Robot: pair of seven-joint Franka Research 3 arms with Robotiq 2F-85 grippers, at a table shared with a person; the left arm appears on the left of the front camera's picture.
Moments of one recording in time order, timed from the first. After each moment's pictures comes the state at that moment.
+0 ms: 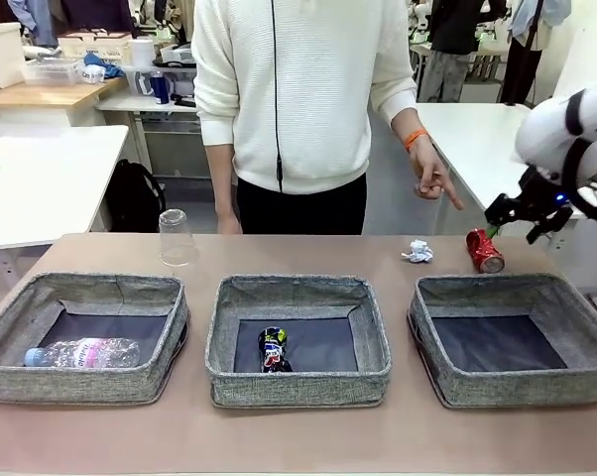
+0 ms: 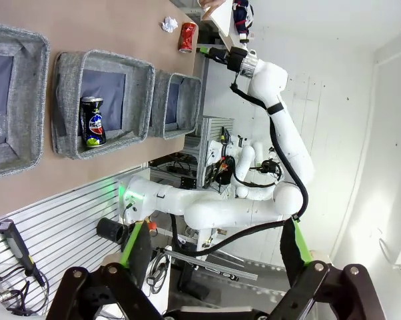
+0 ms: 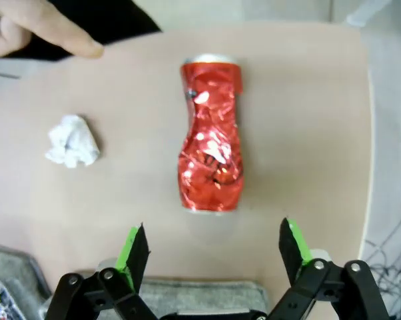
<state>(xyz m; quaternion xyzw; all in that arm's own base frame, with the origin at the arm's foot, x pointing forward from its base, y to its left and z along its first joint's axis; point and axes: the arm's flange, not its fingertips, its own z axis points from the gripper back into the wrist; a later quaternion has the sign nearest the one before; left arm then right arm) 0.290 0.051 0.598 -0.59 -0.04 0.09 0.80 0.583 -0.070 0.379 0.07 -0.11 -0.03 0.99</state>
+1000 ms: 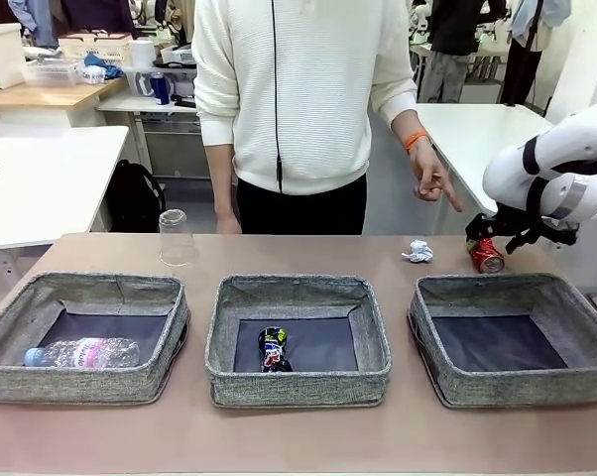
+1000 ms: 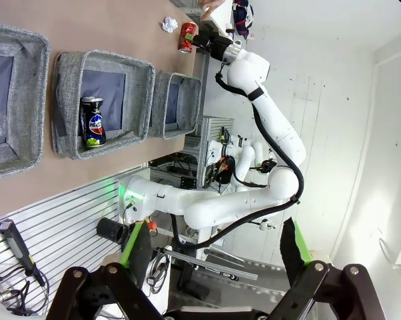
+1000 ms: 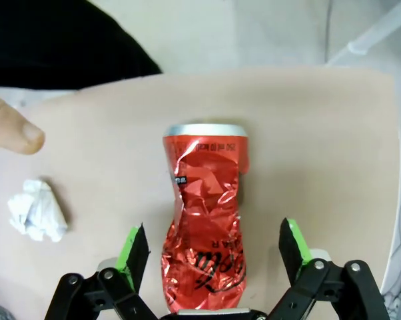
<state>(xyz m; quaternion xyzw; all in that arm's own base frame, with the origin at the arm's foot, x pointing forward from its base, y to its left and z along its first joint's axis) 0.290 0.051 0.598 -0.59 -0.04 0.09 0.80 0.618 -0.064 0.314 0.05 -0.16 -0.03 0.99</state>
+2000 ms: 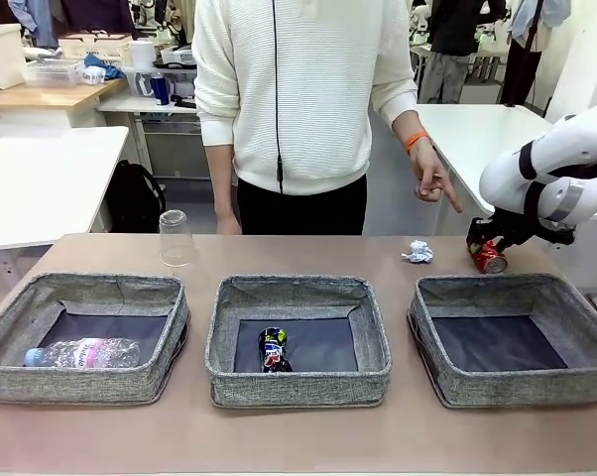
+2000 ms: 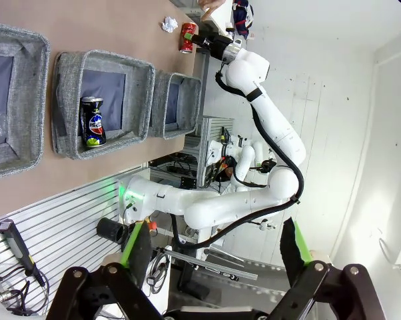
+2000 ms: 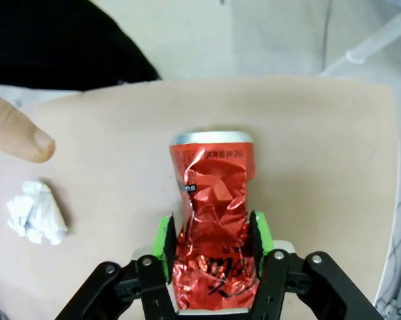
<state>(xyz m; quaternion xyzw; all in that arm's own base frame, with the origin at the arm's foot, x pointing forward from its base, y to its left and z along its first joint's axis) 0.290 0.051 0.598 -0.59 -0.04 0.09 0.80 0.620 -0.058 0.316 0.04 -0.17 -0.02 0.98</state>
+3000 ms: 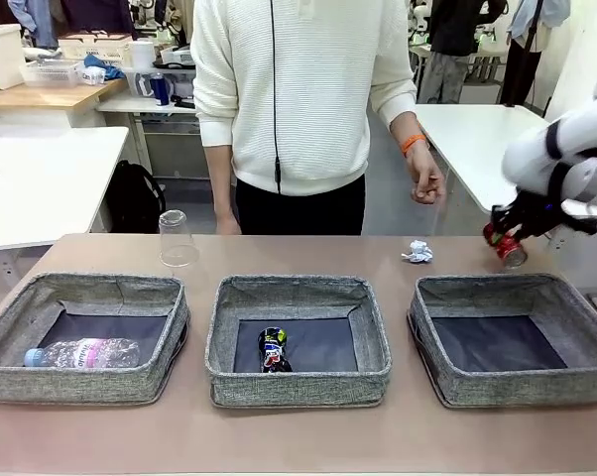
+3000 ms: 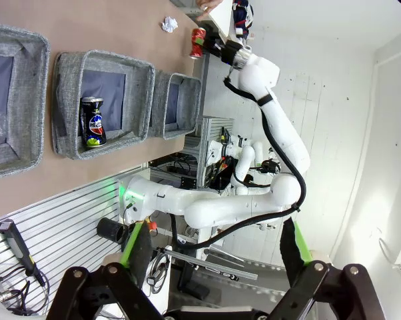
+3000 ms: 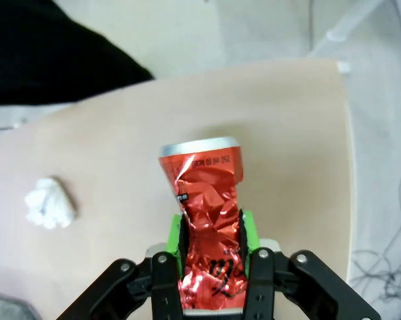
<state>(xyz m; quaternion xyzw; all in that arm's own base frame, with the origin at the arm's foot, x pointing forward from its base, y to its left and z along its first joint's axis) 0.290 0.051 0.599 -0.59 -0.04 0.09 0.80 0.602 -0.092 0.371 0.05 -0.16 -0.09 0.98</state>
